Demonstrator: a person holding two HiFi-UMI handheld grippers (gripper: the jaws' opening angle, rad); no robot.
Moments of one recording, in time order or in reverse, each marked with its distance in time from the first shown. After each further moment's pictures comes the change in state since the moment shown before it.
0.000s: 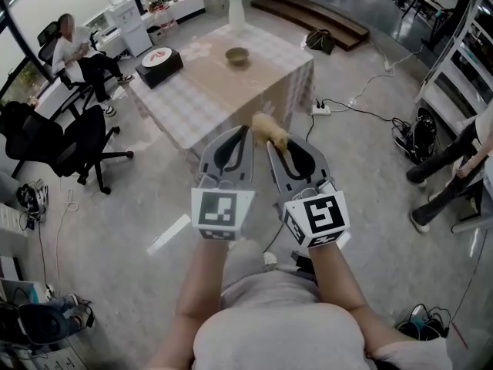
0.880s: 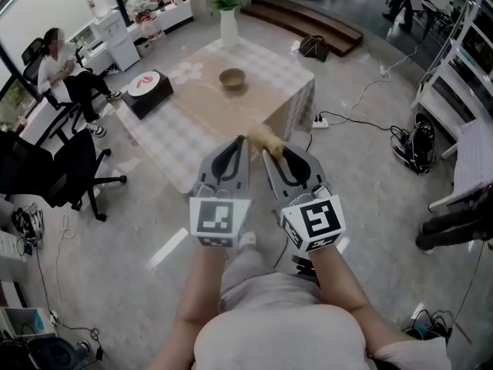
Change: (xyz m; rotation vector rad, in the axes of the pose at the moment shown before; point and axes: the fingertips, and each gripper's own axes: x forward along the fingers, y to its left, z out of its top) left arm 0.108 0.079 -0.037 -0.022 0.002 -0.038; right arm 0.127 -0.049 -0.027 -0.010 0.021 -0.016
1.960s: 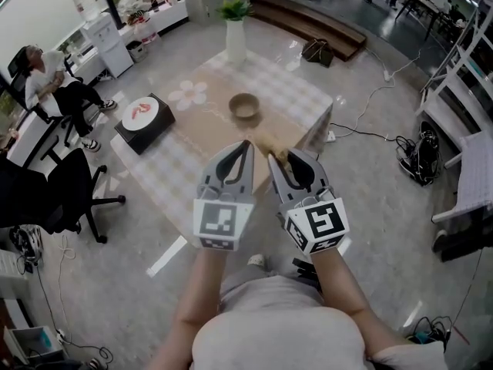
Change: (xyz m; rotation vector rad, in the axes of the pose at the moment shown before) left arm 0.130 0.116 -0.039 -0.015 0.031 -0.077; right arm 0.168 -0.054 -0.031 0.036 0.054 -0.038
